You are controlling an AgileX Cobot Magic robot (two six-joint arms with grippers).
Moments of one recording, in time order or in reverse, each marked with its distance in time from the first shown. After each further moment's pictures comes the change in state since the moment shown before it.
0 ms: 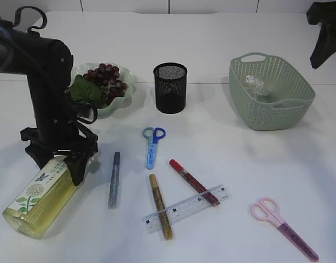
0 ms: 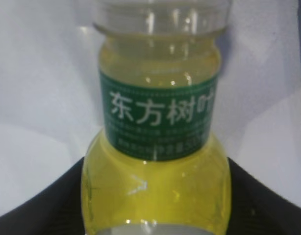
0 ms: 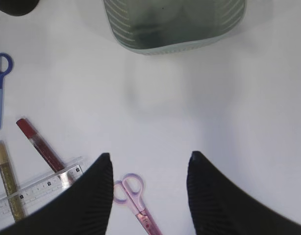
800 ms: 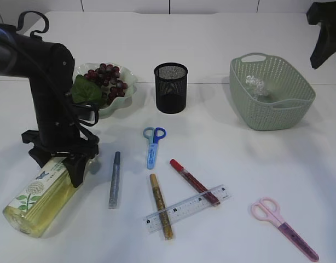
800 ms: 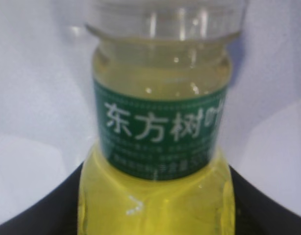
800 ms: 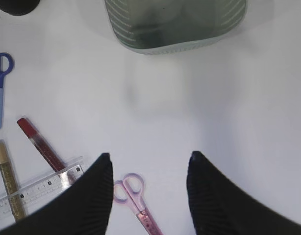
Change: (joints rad) left arm 0.000 0.020 -0.002 -0.011 -0.002 0.000; right arm 0.000 0.000 0.000 0.000 0.000 0.000
